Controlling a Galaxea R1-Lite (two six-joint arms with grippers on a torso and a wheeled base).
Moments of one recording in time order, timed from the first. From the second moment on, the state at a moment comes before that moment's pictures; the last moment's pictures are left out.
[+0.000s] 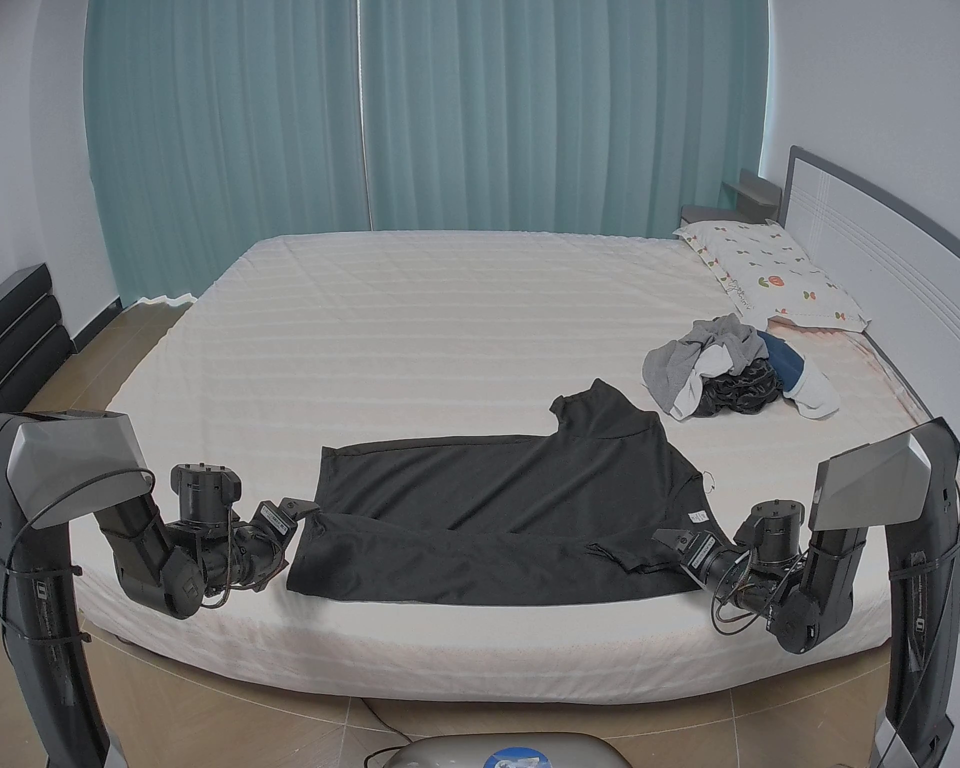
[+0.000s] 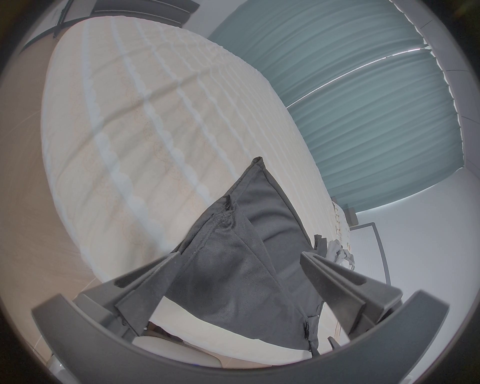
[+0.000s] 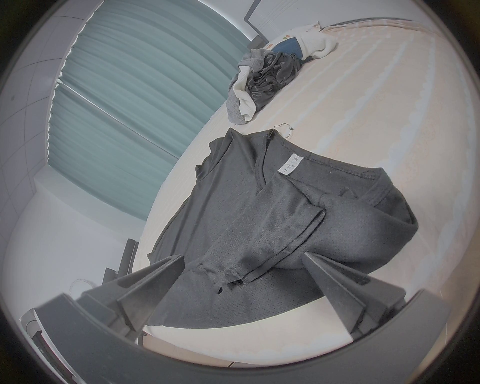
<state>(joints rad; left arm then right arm) -0.07 2.26 -0.65 -1.01 -0.18 -1.02 0.21 2.45 -0.52 -1.44 0.10 0.87</state>
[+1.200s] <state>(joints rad) -0.08 2.27 -0.66 -1.01 -0.18 -1.01 0.28 2.46 -0.60 -1.36 0.08 0.94</state>
